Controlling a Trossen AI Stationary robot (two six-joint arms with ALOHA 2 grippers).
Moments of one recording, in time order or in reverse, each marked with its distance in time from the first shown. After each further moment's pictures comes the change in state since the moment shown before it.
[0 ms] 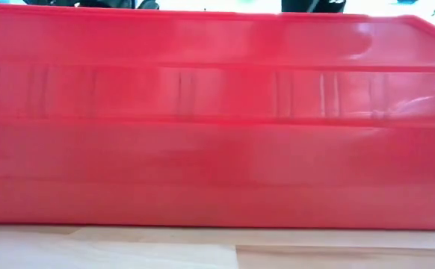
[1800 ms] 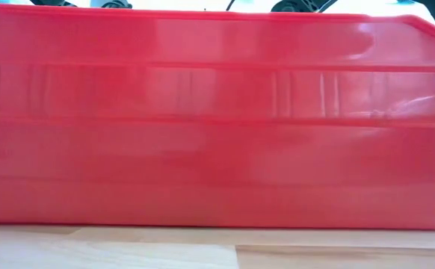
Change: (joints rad) left arm 0.224 0.149 0.061 -0.013 0.283 0.011; right arm -0.509 0.051 -0.413 0.368 -0.250 0.580
